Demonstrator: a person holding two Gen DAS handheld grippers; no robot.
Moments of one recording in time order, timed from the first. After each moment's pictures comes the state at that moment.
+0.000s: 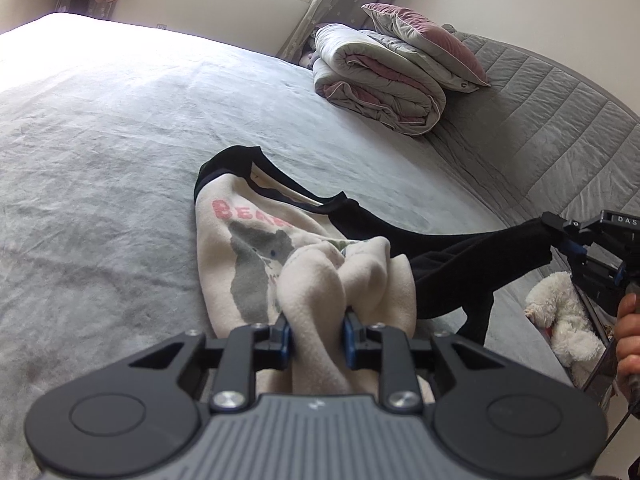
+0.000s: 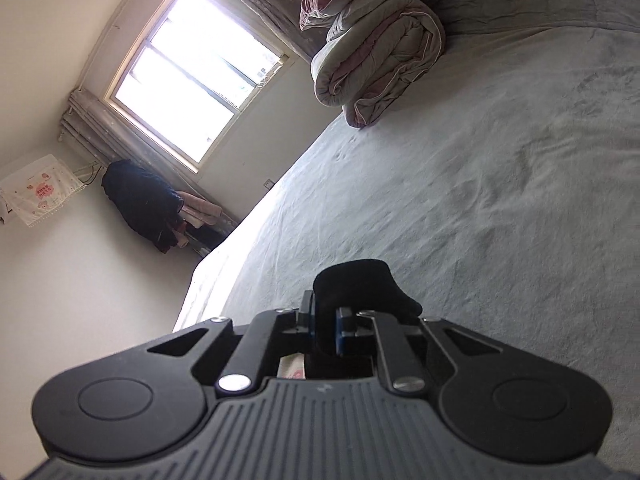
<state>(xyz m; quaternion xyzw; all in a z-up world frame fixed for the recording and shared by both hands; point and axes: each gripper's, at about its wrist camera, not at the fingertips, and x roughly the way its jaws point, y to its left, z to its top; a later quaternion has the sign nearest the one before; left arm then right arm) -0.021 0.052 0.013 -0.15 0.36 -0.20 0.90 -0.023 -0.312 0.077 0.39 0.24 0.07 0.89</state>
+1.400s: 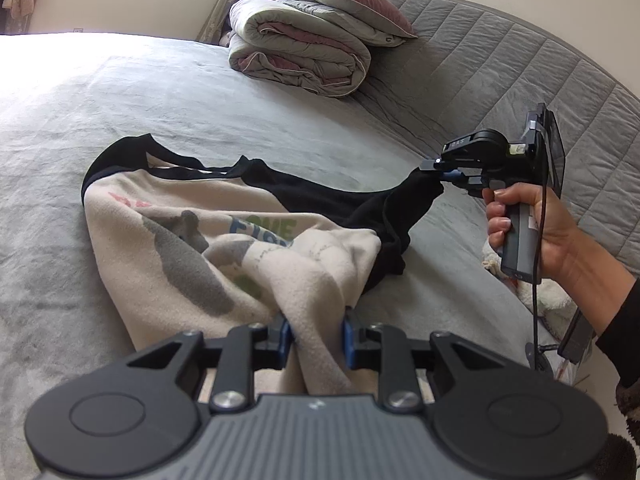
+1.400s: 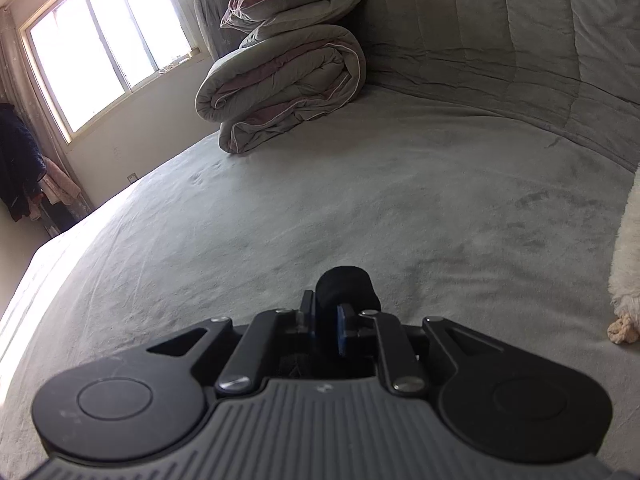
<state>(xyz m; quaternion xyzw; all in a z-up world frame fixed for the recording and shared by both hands) -0.002 -0.006 -0.005 -0.09 0.36 -0.30 0.88 0.089 -0.363 0.023 0.22 0.28 -0.11 0.93</state>
